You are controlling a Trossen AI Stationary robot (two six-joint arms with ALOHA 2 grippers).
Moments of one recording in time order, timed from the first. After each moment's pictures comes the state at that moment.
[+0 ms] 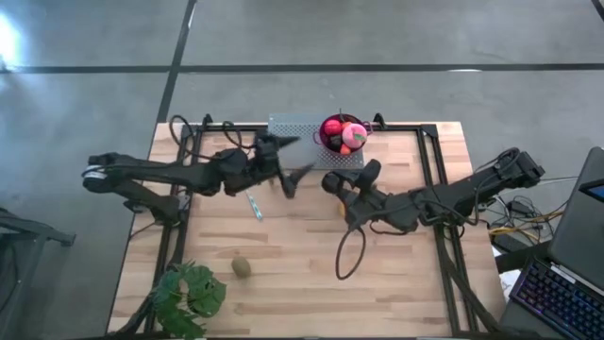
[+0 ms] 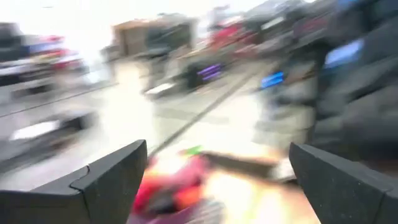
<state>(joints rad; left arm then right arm) -0.01 1.30 1.06 0.32 -0.47 0.04 0.37 1.34 1.14 -0.02 0.96 -1.02</state>
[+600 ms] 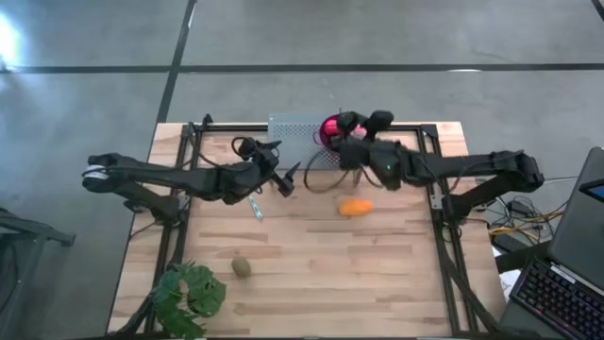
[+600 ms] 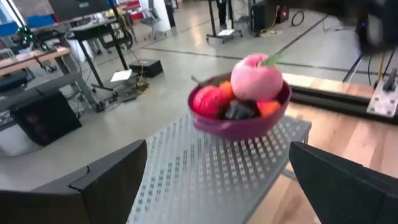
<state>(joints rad) -0.03 1.30 0.96 0.11 -0.80 -0.05 -0.02 1.33 1.14 -0.03 1.05 -0.79</state>
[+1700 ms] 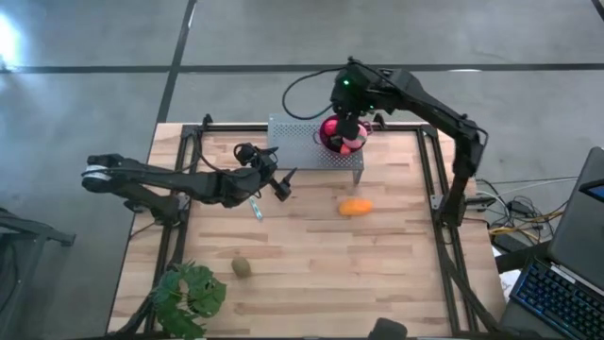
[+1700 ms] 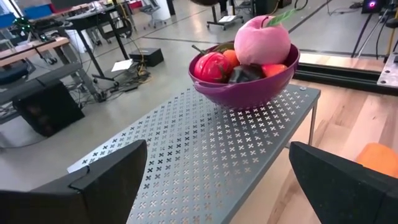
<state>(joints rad) -0.03 1.29 0.85 0.14 -0.80 -0.07 -0.49 1.83 2.13 -1.30 0.26 -0.22</state>
